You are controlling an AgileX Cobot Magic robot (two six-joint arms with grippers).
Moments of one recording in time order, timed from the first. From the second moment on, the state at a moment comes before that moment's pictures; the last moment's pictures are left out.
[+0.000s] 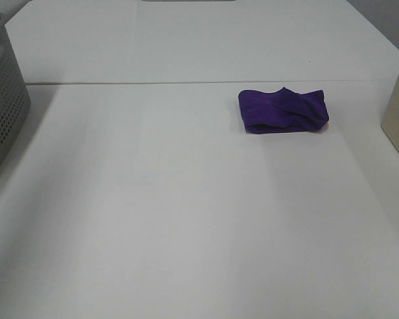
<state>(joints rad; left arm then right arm) -0.19 0.97 -1.08 0.16 0.98 -0.02 -0.01 0.31 -0.88 0.02 1.22 -0.08</state>
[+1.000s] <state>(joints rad) -0.19 0.07 -0.51 0.19 0.89 -0.12 -0.01 0.00 -0.51 -0.01 1.08 -0.07</state>
